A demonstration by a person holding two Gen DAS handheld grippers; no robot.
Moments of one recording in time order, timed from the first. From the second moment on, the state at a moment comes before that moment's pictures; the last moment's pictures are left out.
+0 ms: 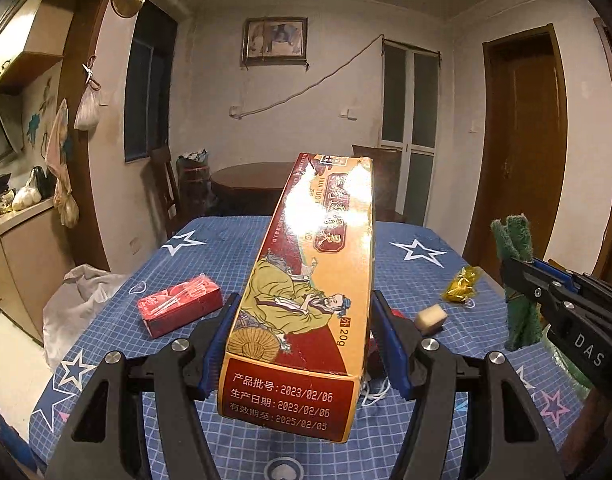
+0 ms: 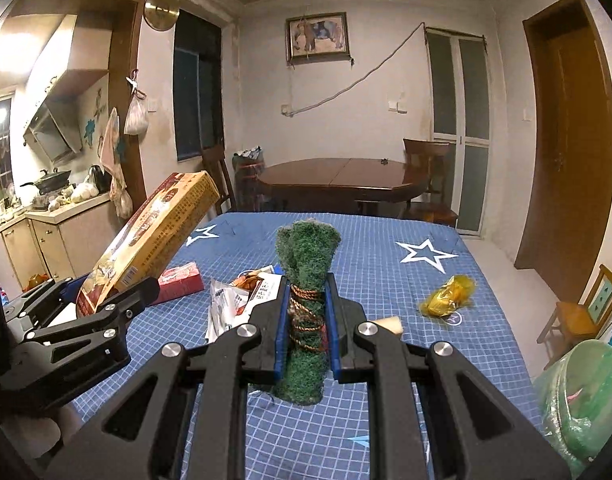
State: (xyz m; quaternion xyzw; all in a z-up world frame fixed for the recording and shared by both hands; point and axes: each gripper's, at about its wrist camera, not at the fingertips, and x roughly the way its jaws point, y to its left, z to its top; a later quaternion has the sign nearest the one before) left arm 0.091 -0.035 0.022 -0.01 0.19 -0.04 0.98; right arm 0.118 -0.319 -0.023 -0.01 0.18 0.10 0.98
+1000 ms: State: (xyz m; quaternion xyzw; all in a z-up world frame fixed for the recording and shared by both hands) left arm 0.116 -0.262 0.027 0.04 0.20 -0.21 0.96; right arm 0.080 -0.496 -0.017 0.02 0.18 -0.05 0.98
